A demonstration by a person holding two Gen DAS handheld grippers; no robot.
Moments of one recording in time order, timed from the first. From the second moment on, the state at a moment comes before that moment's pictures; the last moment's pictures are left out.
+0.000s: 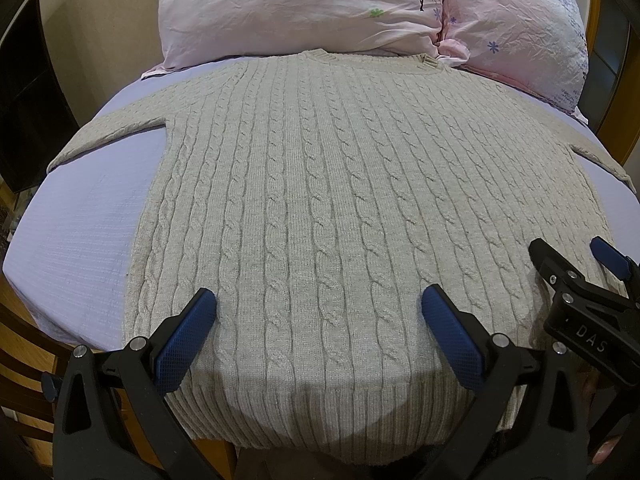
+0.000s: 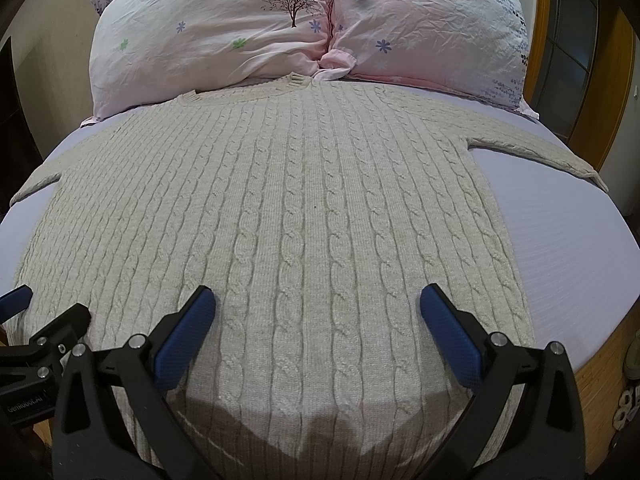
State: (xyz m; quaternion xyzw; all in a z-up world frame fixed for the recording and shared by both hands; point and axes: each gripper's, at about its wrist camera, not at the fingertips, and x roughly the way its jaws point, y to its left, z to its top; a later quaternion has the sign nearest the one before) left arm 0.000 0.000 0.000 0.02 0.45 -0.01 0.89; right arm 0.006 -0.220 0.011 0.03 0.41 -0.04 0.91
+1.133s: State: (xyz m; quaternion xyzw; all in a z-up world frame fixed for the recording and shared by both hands) left arm 0.018 0.017 0.013 0.01 0.37 -0.06 0.93; right arm 0.070 -0.540 0.059 0.33 0.29 -0.19 0.87
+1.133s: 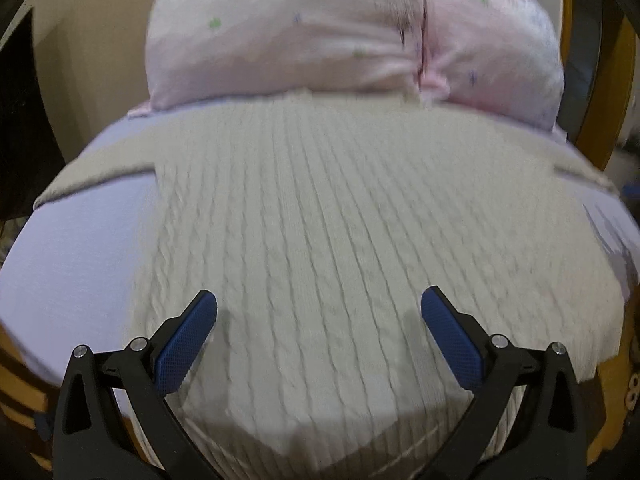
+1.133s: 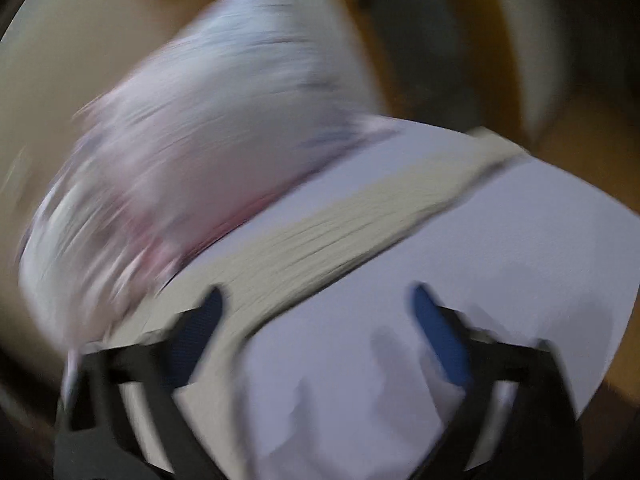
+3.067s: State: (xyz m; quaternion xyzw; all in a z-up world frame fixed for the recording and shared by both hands) left arm 0.196 0.001 0.117 0.10 0.28 -0.10 0.95; right arm 0.226 -0.324 0.079 0.27 0.21 0.18 0.92
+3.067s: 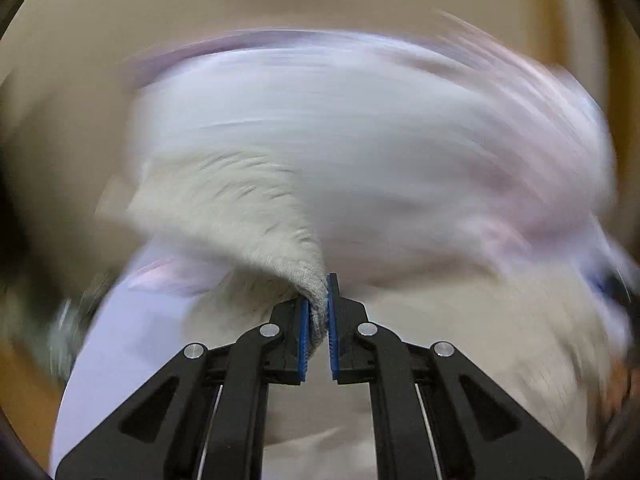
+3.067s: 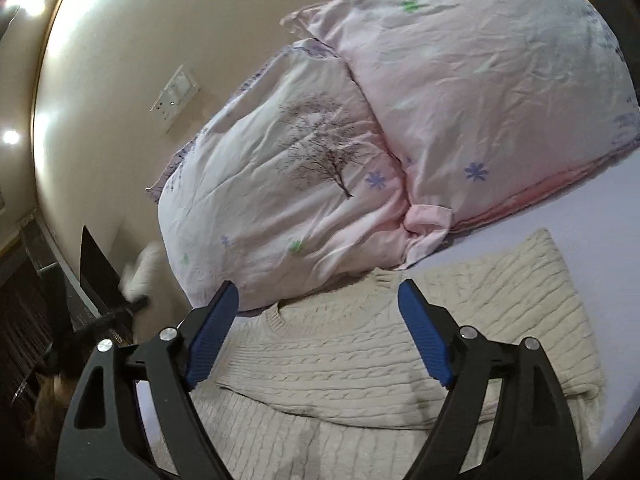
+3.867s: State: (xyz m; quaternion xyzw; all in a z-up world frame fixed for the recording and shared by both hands) left arm 0.066 0.108 0.044 -0.11 0.41 -0.10 0.90; right arm 0.239 -0.368 0.033 0.22 0.42 0.05 0.88
